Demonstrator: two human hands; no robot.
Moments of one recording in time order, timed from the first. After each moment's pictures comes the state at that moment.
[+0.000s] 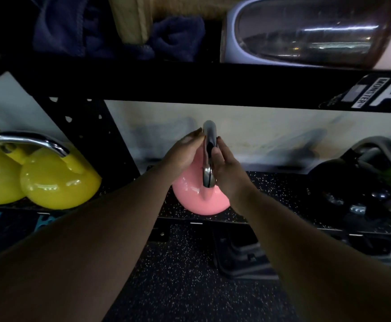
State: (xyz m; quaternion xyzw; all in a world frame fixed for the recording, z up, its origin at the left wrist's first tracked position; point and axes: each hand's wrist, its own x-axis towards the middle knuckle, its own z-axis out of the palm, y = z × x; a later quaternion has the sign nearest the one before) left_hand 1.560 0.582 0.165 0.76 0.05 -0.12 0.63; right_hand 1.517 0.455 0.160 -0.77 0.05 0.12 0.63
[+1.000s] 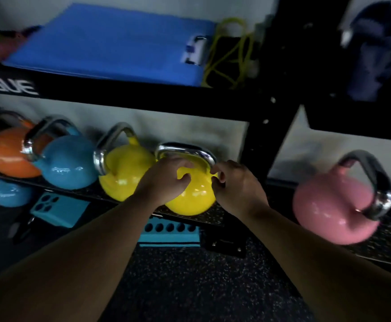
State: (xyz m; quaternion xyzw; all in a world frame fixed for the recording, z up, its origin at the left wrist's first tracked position) left_hand 1.470 0.981 0.192 0.96 -0.03 0.05 0.27; right_hand 1.480 0.784 0.199 -0.93 -0.18 -0.01 0.33
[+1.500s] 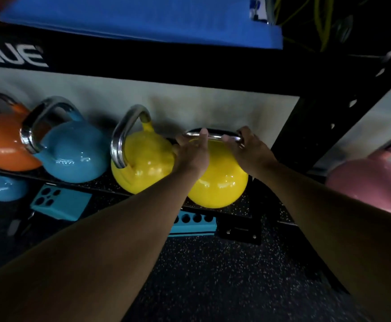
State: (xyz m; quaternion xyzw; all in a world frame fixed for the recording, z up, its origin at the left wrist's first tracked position) left_hand 1.523 1.006 0.164 0.87 0.21 -0.01 0.46; right_hand 1.559 0.862 0.163 -0.93 -0.06 0.07 0.36
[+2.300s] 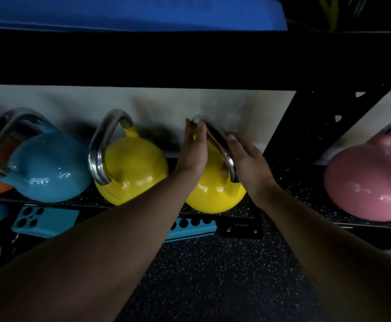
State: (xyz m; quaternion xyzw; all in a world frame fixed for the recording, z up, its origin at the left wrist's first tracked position) left_hand 1.564 0.998 0.132 0.74 0.15 -0.02 0.65; right_hand 1.529 0.876 0.149 -0.78 0.06 0.05 0.62
